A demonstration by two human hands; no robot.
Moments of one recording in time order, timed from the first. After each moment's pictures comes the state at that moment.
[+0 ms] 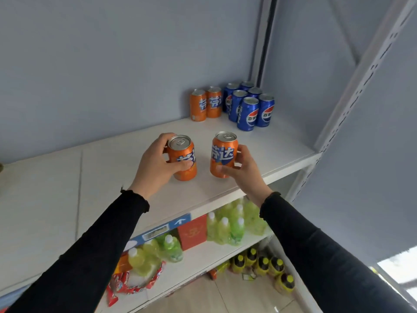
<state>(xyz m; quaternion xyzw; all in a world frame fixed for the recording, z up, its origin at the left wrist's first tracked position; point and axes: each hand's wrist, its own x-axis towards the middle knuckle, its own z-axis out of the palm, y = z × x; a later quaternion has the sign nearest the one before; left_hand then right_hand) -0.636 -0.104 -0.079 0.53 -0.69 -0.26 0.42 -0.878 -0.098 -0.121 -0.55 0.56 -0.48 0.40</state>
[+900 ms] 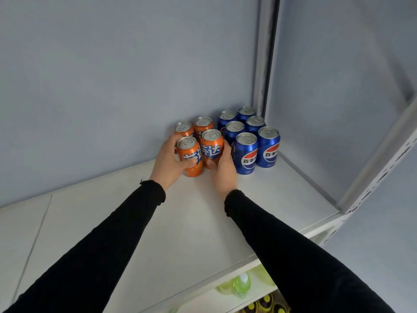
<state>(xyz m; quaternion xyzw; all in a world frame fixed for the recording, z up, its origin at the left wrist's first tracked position) -0.722 -0.319 -0.091 0.57 -0.67 -0.25 0.41 -0.882 -0.325 -0.147 -0.55 0.54 -0.54 0.35</state>
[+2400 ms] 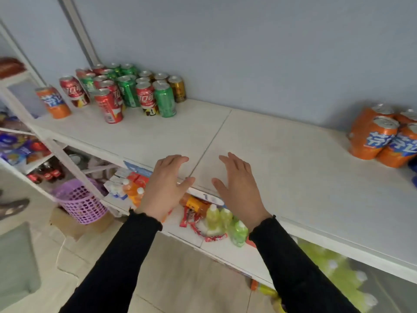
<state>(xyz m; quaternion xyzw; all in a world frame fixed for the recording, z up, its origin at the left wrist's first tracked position) -0.514 0.103 -0.118 0.85 -0.46 0.00 0.28 -0.669 -0.036 -0.123 -0.91 0.27 -0.19 0.24</state>
